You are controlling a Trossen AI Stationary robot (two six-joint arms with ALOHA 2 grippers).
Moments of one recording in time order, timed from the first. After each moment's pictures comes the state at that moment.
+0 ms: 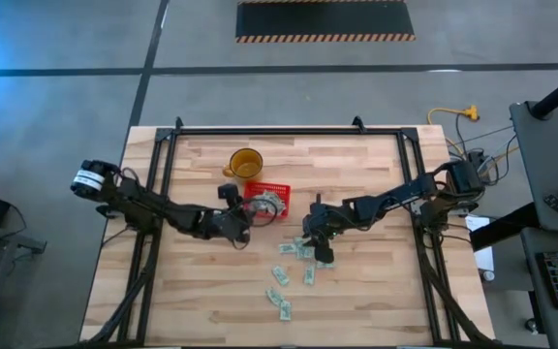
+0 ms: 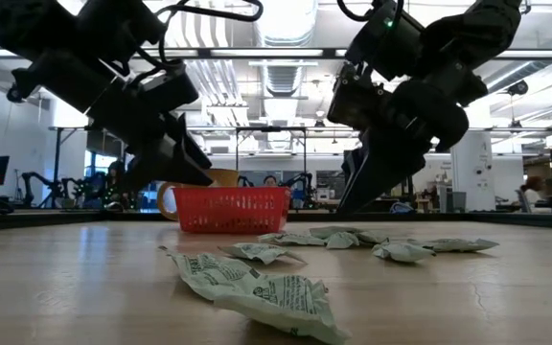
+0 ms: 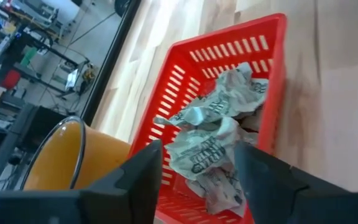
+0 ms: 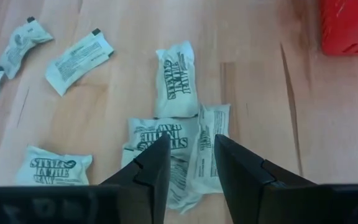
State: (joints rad) left arm -0.22 1.48 0.56 0.24 -0.78 0.16; right arm 0.09 1.72 0.78 0.09 -0.13 0.20
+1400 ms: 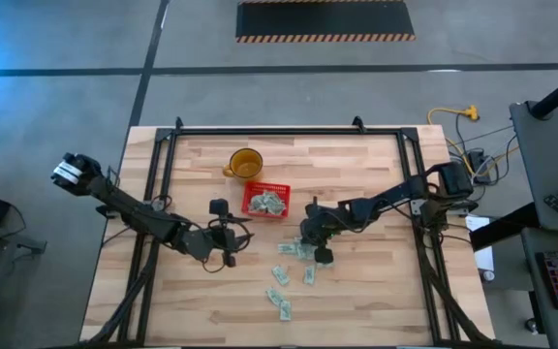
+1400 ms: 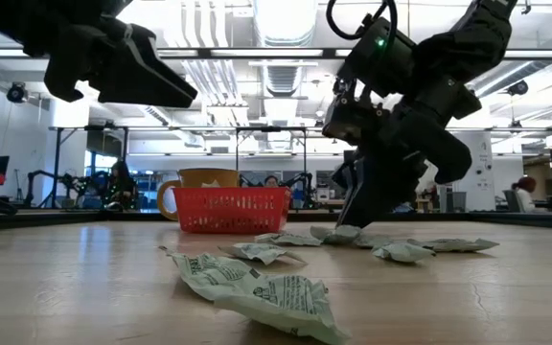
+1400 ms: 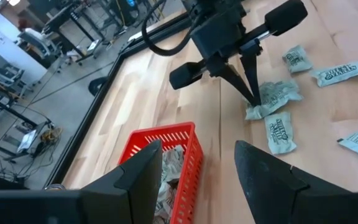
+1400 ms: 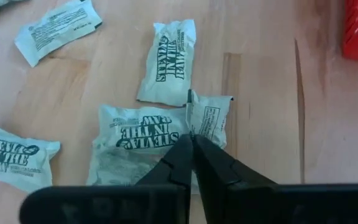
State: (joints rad) left arm -0.47 1.25 0.56 0.22 -0.77 0.14; right arm 0.09 1.79 0.79 0.12 -0.13 0.06
